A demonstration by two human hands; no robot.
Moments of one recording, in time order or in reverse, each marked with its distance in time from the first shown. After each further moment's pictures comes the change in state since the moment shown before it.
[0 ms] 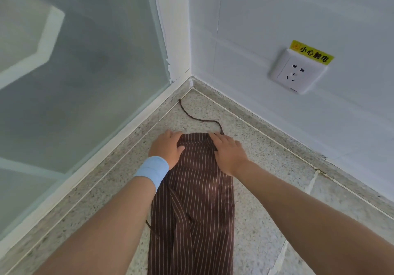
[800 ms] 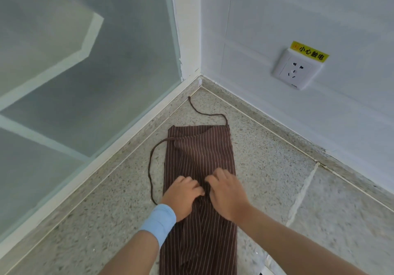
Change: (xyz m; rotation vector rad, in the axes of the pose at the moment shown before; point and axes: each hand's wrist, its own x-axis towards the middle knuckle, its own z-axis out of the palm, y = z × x) left_hand -0.147 0.000 0.071 0.071 0.074 0.587; right_hand -0.128 -0.053 0.057 -0.063 0.239 -0.270
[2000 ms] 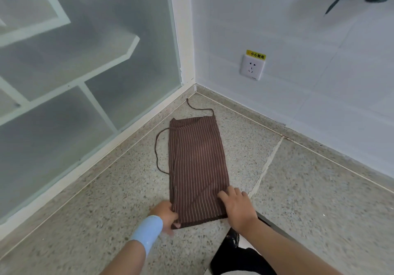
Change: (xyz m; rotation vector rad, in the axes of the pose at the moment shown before) left_hand -0.170 0.126 -0.007 -0.897 -0.322 -1.079; right_hand -0.205 -0.060 -0.001 -0.219 -0.282 0.170
